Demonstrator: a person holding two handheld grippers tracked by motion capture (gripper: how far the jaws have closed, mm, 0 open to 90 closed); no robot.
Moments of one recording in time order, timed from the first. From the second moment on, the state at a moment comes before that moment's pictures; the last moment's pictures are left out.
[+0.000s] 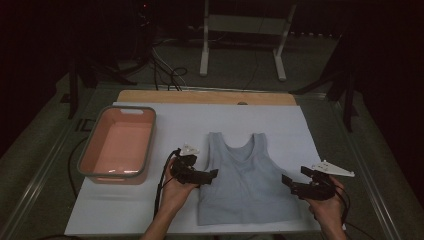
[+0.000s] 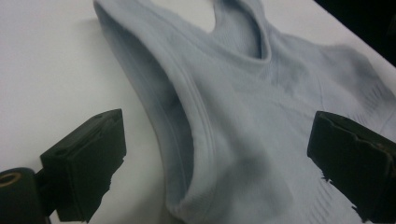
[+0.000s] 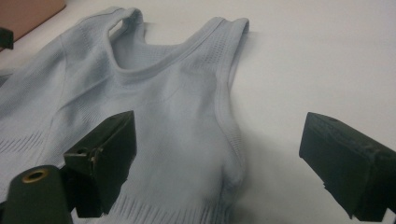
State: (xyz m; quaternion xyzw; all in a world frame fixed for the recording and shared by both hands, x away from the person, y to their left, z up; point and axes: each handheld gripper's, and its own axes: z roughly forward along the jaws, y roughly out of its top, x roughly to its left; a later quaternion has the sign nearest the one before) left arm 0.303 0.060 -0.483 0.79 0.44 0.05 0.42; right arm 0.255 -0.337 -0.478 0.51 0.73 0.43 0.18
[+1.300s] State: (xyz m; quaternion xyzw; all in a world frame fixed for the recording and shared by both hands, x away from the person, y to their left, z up) left arm 0.277 0.055 -0.516 0.81 0.46 -0.02 0.37; right arm 0.255 -0.333 -0.477 0.50 0.73 0.42 0.19
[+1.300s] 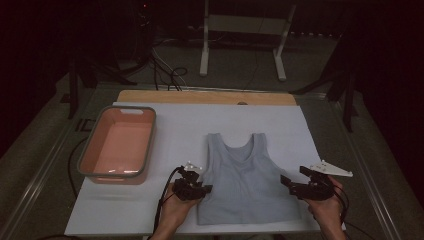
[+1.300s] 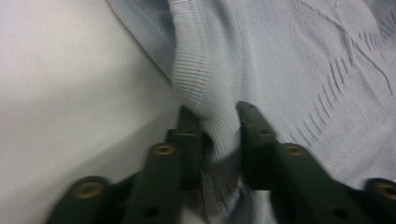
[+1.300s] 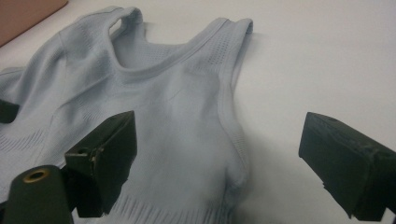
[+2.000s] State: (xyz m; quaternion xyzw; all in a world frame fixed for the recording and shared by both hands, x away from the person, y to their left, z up) left arm 0.293 0.092 -0.499 0.80 0.47 -0.02 0.36; right arm 0.255 -0.332 -0.477 0.50 0.73 0.42 0.19
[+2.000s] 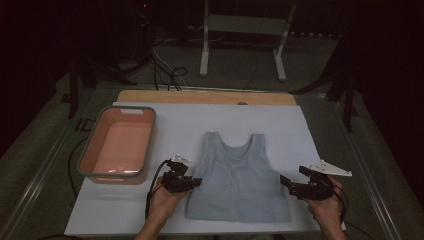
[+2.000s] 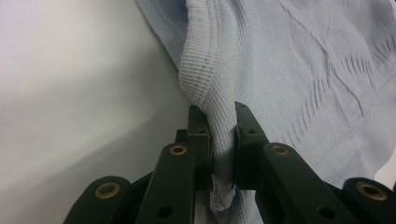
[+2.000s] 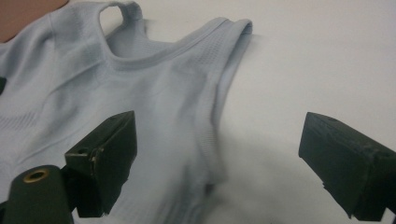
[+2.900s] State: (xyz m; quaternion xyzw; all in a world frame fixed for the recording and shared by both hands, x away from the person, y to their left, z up) left arm 0.297 0.120 -0.483 0.78 0.50 -0.02 0.38; right arm 0.257 -0.326 -0.478 0.49 0.74 0.42 0.19
